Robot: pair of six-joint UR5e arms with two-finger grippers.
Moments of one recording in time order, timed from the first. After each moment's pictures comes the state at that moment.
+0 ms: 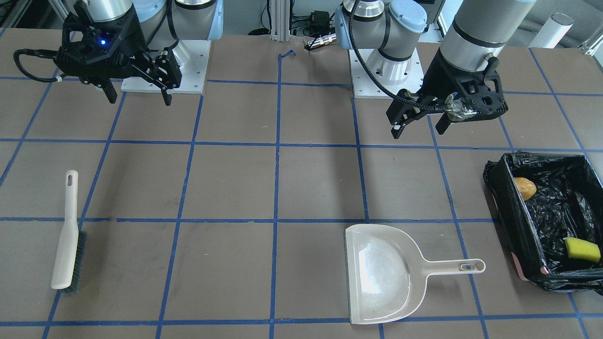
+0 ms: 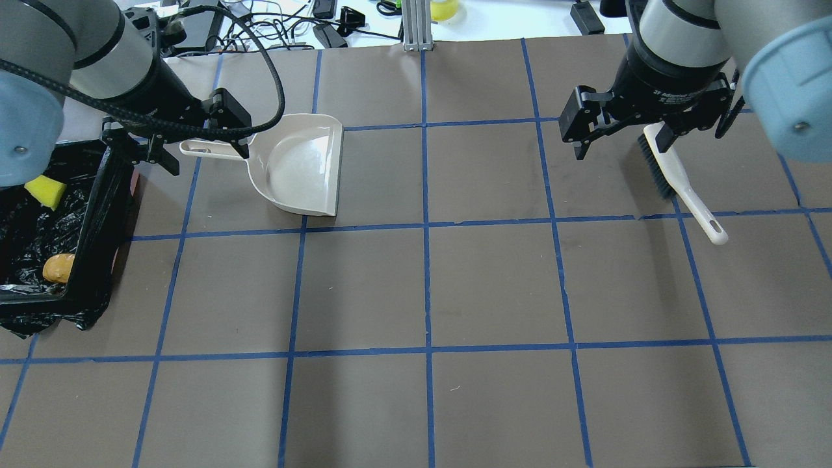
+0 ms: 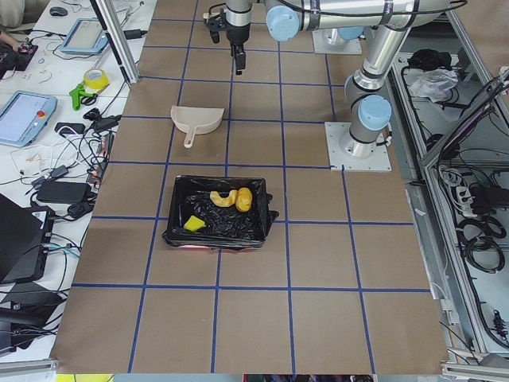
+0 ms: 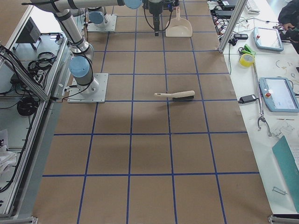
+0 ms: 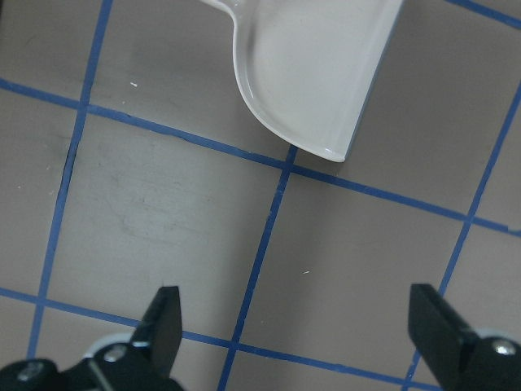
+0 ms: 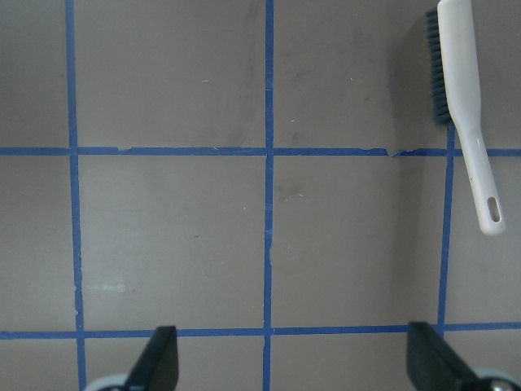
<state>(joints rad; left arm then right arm) -1.50 -1.53 -1.65 -1.48 1.52 -0.09 1.62 -1.65 1.60 -1.58 -1.62 0.03</state>
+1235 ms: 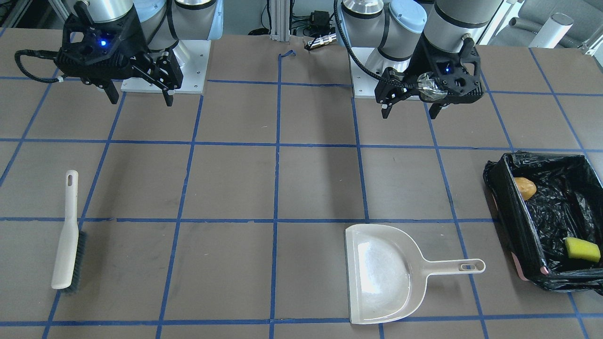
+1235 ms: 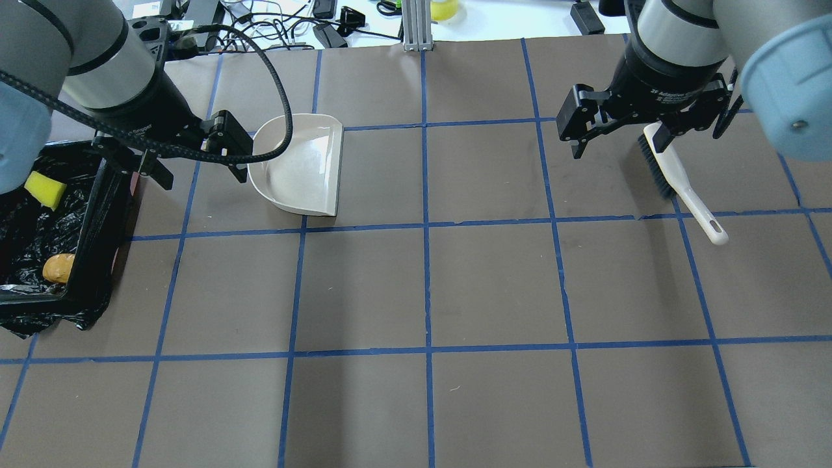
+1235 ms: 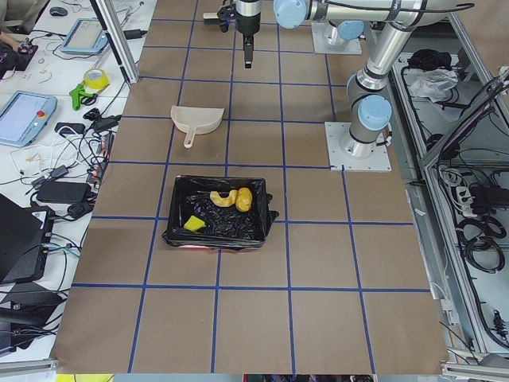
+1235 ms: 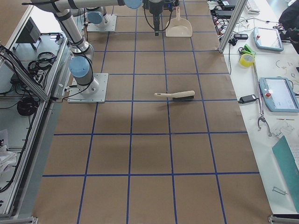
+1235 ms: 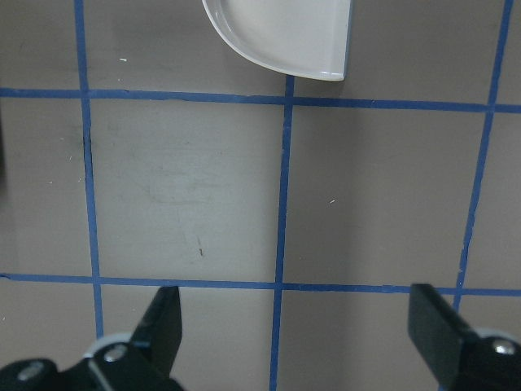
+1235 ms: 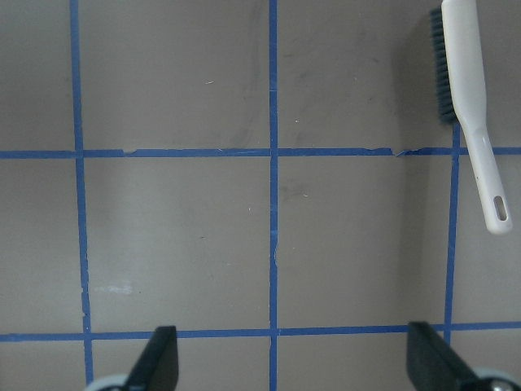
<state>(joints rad) -1.56 -1.50 -1.64 -1.55 1.57 0.00 1.62 -1.65 1.60 -1.58 -1.61 0.05</state>
